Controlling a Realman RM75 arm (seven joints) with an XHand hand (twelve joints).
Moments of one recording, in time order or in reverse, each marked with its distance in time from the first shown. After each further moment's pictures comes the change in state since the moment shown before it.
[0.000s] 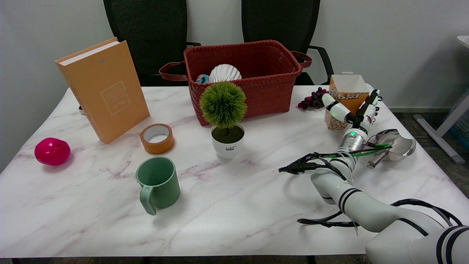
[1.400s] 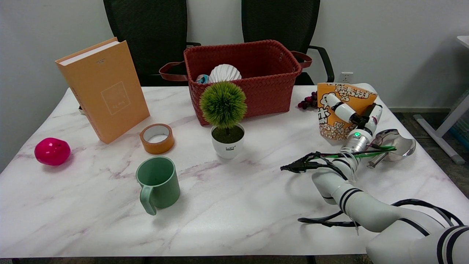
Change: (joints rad) arm -0.002 0.005 0.002 0.000 0.025 0.041 0.004
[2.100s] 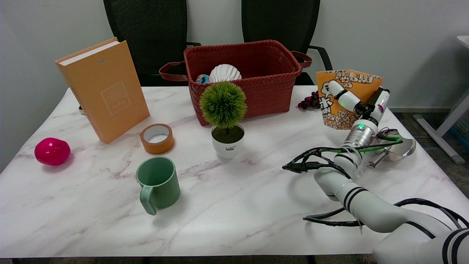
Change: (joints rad) arm -0.028 0.029 -0.006 0.099 -0.081 0.069 0.001
